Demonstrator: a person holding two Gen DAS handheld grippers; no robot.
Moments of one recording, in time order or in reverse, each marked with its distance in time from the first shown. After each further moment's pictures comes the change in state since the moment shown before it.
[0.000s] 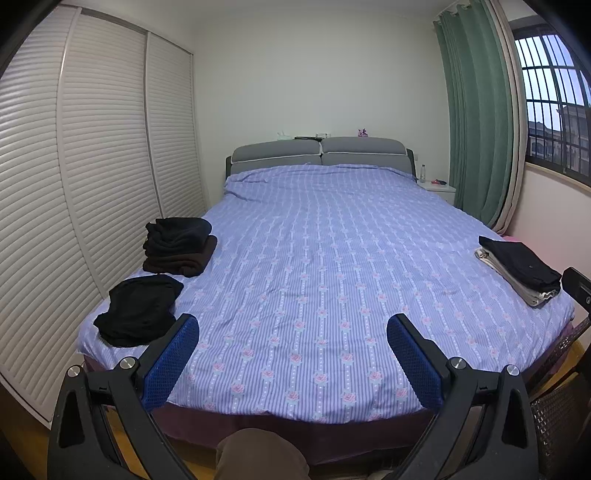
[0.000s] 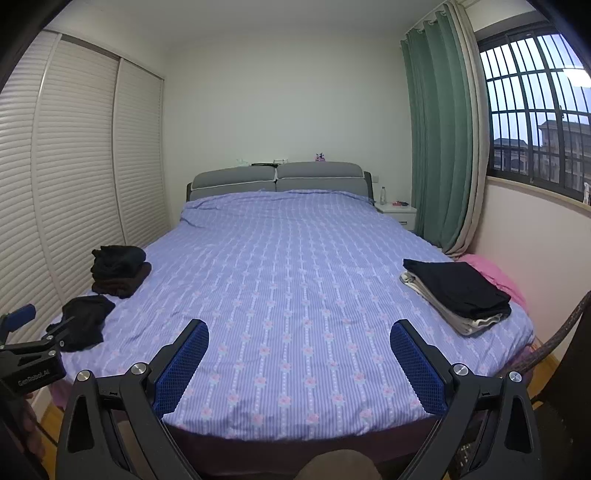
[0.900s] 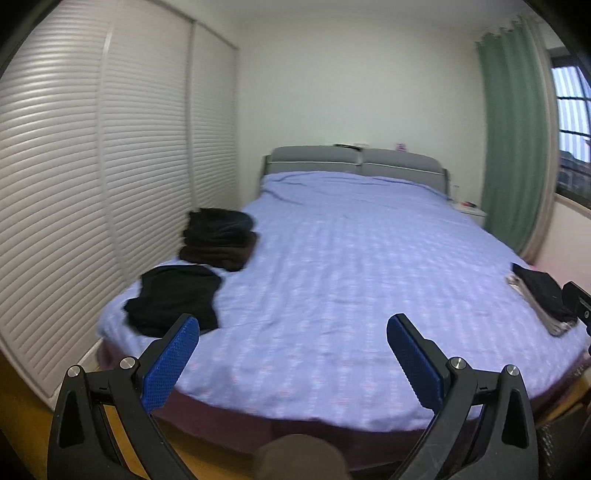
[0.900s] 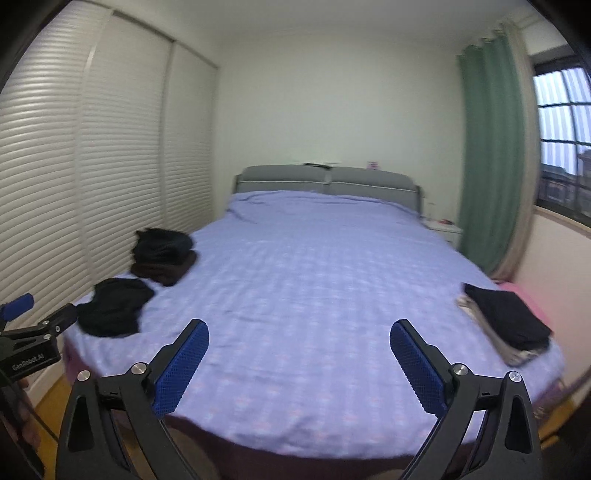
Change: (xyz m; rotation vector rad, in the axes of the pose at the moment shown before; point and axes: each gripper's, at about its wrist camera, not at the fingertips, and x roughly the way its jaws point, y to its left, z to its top) left arm 0.004 0.078 -0.008 -0.107 -0.021 0.070; right arm 0.021 0.085 0.007 -0.114 -0.009 0.102
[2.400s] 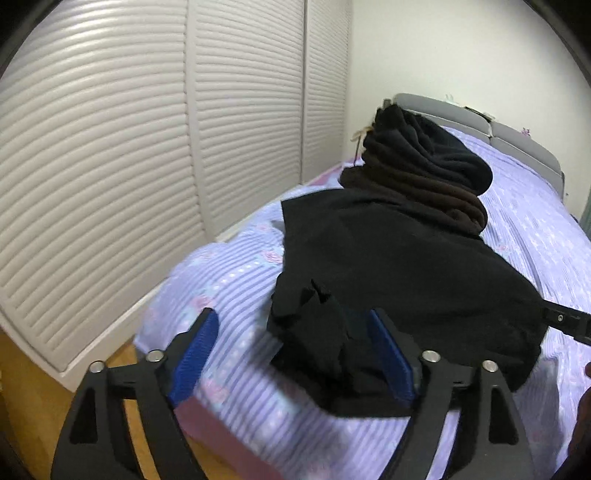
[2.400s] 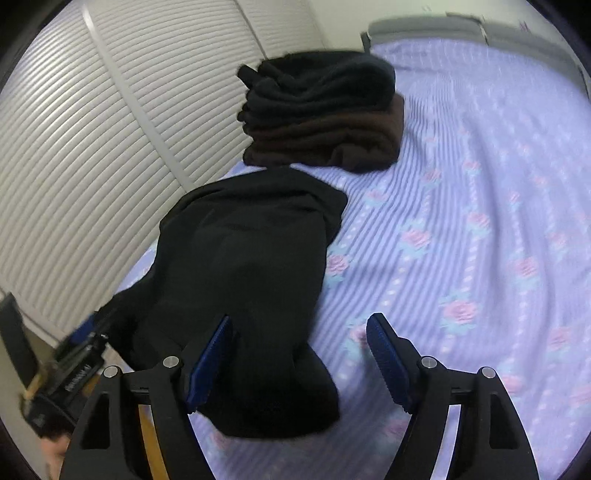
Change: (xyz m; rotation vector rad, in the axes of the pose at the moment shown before) left arm 0.310 0.397 -0.089 -0.204 0.184 0.310; right arm 0.421 0.424 -0.071 -0.008 0.469 0.586
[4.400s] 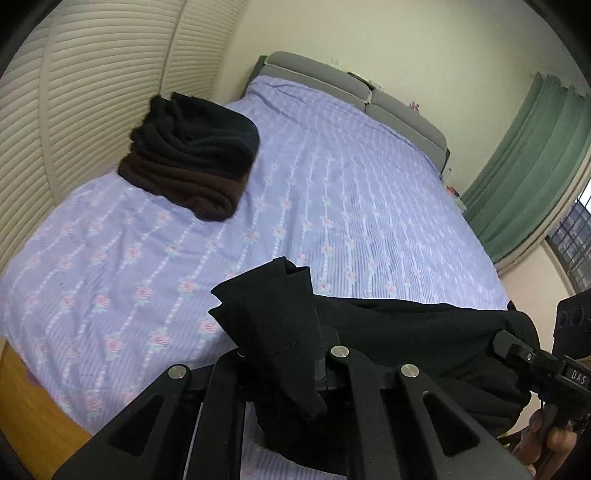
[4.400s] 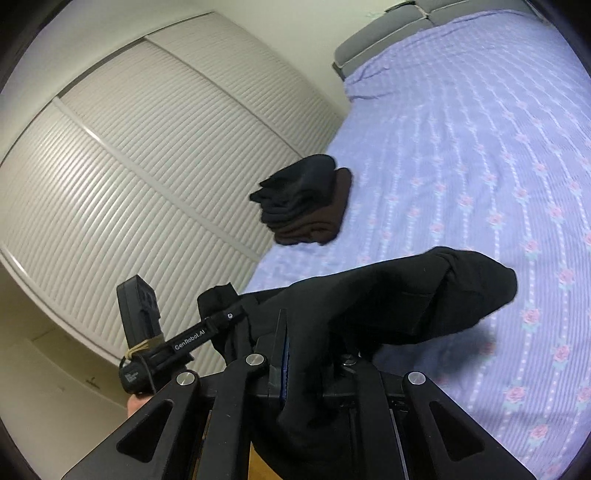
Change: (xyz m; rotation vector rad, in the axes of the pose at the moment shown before) left arm -0.103 -0.215 0.084 0.005 0.260 -0.545; right arm -0.244 -0.161 0.011 0.336 -0.093 0.361
